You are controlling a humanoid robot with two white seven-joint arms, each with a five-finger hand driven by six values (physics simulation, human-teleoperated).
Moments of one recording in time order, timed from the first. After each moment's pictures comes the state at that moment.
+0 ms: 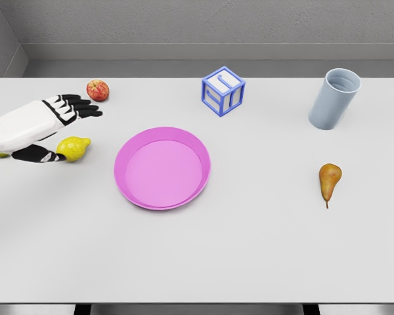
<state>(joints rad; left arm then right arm) -0.25 0.93 -0.25 -1.65 -0.32 -0.61 -0.28 -0.02 0.00 -0.31 0.13 0.30 -0.12 -0.20</state>
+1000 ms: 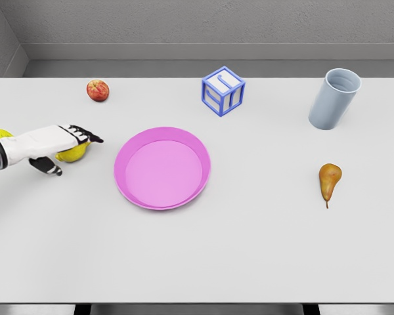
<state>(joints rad) -0.50 0.77 -0.48 -1.23 -0.50 -0.61 -0.48 -0.02 0.00 -0.31 0.13 0.30 -0.12 -0.20</state>
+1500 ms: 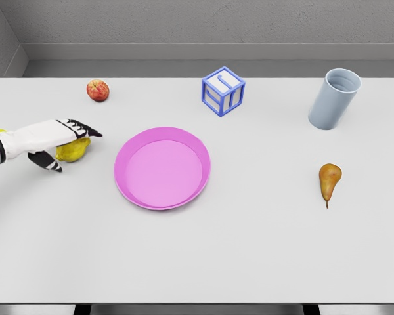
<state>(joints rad) -0.53 0.77 -0.49 -1.20 -0.49 -0.61 -0.49 -0.02 0.00 -0.31 0.13 0.30 -0.12 -0.20</state>
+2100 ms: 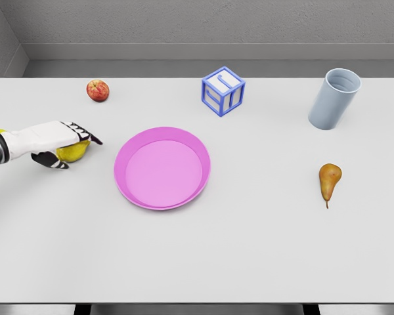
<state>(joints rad) -0.56 0.78 -0.54 -1.20 -0.49 -0.61 -0.49 -0.02 0.00 -0.31 0.13 0.30 -0.12 -0.20</state>
